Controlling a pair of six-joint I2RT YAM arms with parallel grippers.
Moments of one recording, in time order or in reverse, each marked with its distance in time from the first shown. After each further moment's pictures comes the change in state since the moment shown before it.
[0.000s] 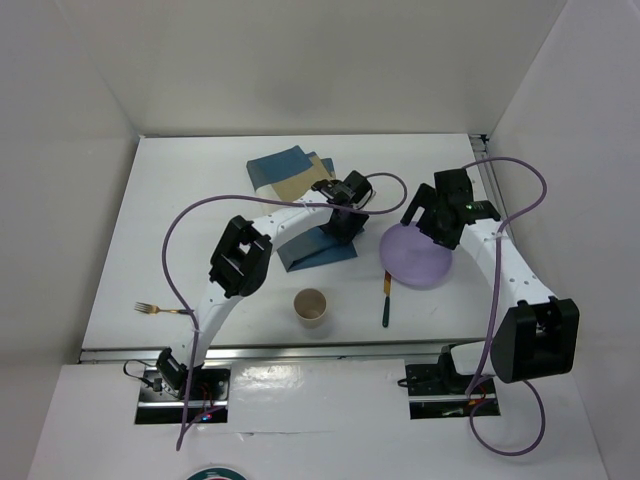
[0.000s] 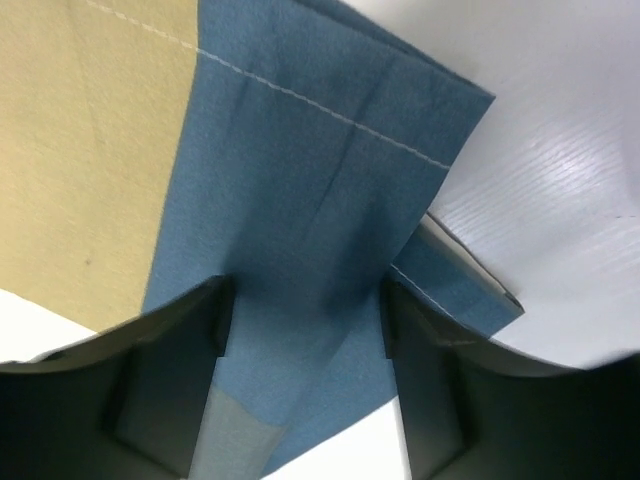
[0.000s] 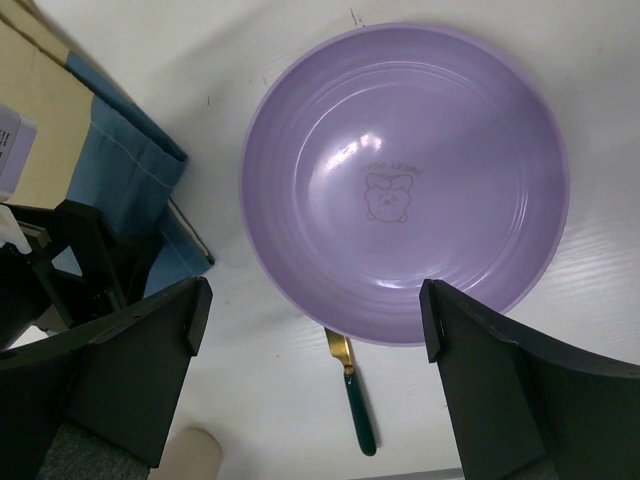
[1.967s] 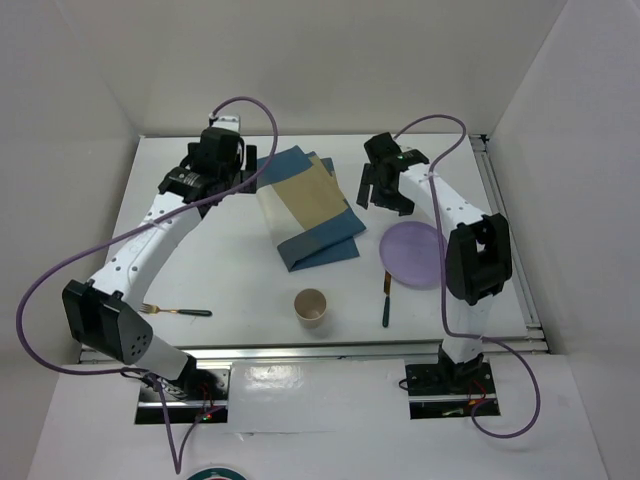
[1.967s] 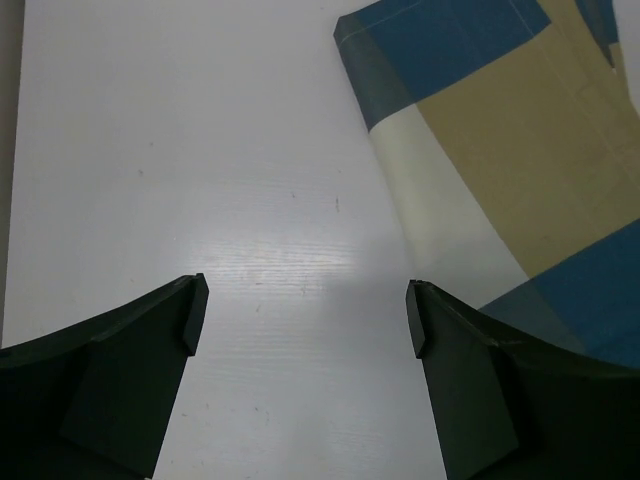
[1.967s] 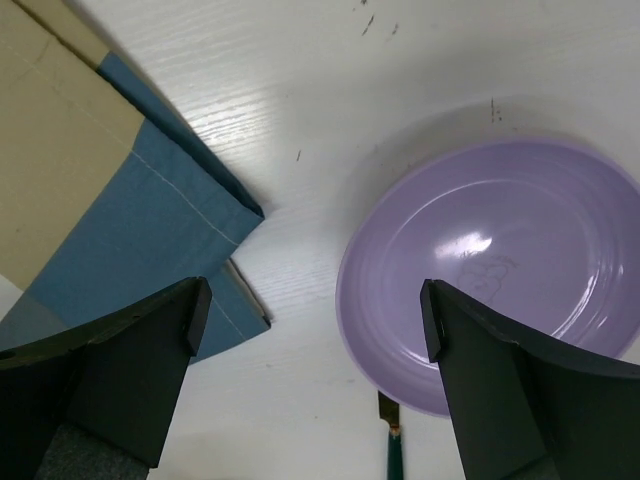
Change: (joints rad) left arm 0.381 -0.924 -0.646 0.222 -0.266 -0.098; right arm 0.258 0.577 0.581 -0.215 0.198 -0.041
